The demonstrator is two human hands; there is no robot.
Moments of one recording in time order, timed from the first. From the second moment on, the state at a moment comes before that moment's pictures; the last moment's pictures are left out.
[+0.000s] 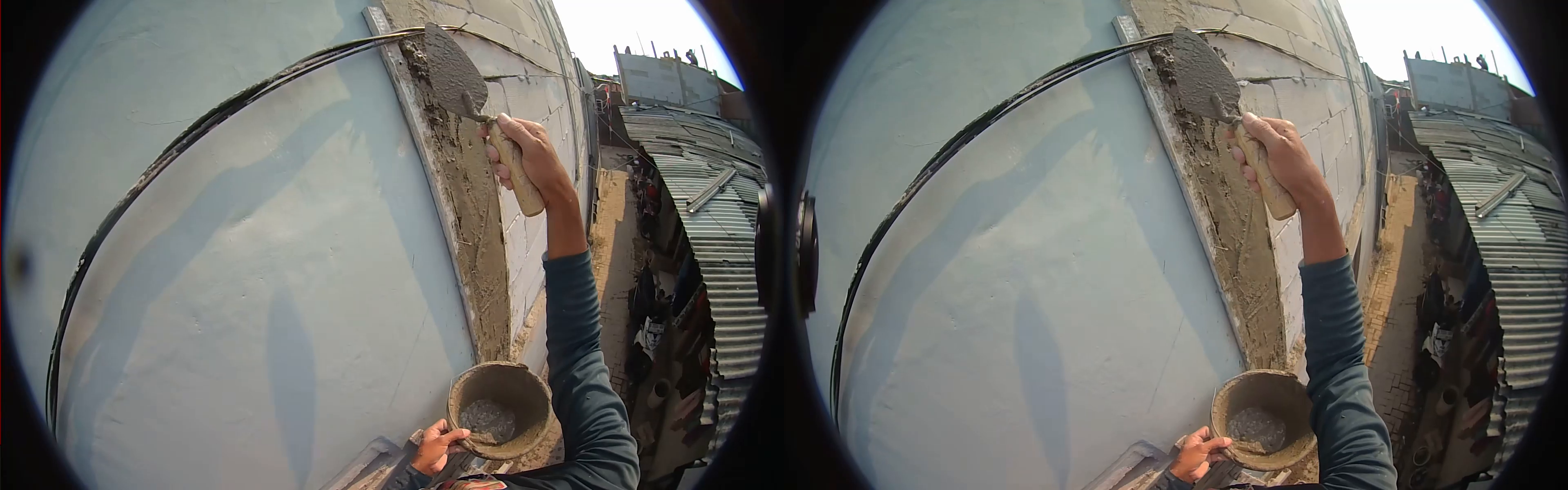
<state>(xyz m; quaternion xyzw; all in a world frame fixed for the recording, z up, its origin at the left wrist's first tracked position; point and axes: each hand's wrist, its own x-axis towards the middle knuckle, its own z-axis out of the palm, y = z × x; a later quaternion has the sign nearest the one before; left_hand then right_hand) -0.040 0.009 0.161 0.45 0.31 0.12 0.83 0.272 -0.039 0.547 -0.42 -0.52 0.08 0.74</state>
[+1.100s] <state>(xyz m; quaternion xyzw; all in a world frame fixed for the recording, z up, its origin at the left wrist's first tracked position) -0.018 0.013 0.170 0.49 0.30 0.07 0.82 0.349 -0.020 0.546 -0.57 -0.57 -0.06 0.59</state>
